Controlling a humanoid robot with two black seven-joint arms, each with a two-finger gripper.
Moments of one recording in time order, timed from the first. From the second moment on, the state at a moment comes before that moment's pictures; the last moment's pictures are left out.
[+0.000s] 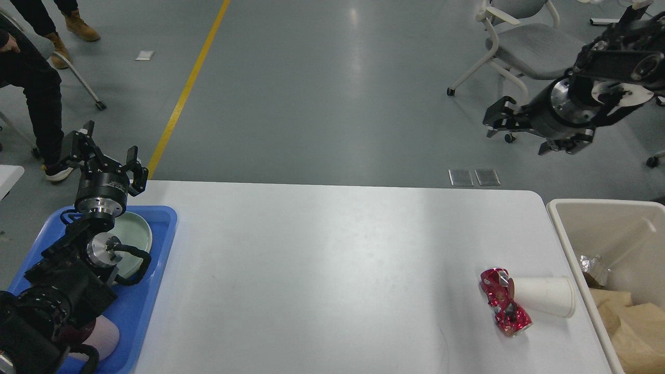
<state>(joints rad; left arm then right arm) -0.80 0.19 -0.75 -0.12 -0.06 -0.40 -0.60 2.02 -0.28 -1.24 1.05 0.15 0.56 -0.21</state>
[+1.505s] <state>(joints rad) -0.80 0.19 -0.75 -0.12 -0.06 -0.40 -0.60 1.45 -0.45 -1.11 0.87 0.28 0.57 -0.22</state>
